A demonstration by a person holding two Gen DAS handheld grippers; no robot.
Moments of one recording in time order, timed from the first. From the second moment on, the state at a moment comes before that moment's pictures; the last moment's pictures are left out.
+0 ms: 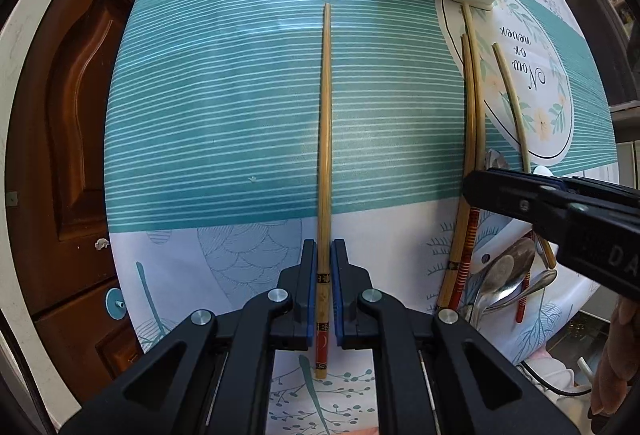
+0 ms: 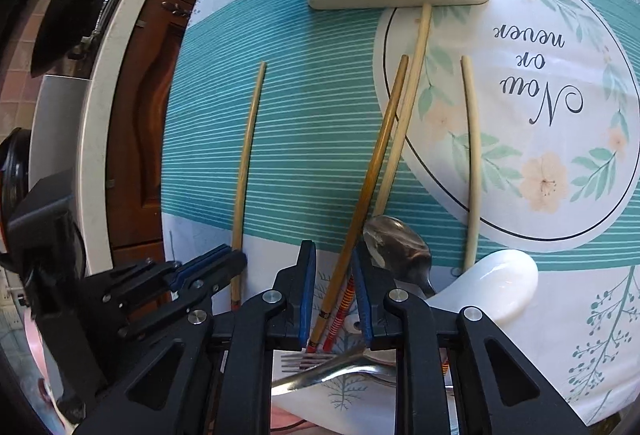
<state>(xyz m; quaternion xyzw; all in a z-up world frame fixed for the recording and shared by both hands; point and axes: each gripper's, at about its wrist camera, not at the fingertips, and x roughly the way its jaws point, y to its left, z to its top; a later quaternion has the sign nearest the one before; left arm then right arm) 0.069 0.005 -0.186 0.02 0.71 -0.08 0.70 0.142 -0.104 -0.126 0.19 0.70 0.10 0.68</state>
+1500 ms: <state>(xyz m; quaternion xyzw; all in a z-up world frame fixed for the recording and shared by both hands) 0.025 0.110 -0.157 -0.14 0.63 -0.08 0.76 0.117 -0.052 -0.113 0.15 0.66 0.14 0.73</state>
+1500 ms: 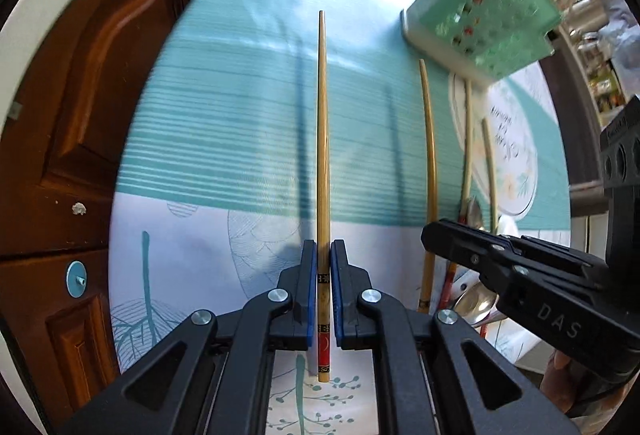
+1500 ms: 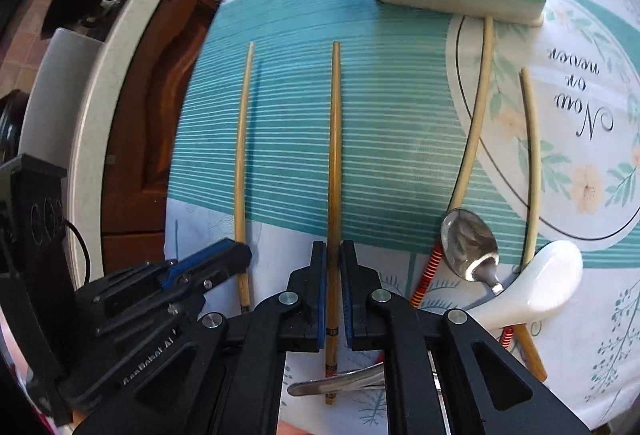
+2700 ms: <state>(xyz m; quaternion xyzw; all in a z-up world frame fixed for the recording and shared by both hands) 0.067 0.009 0.057 -0.08 0.27 -0.13 0.95 0.107 -0.205 0.137 0.15 0.32 0.13 0.93</state>
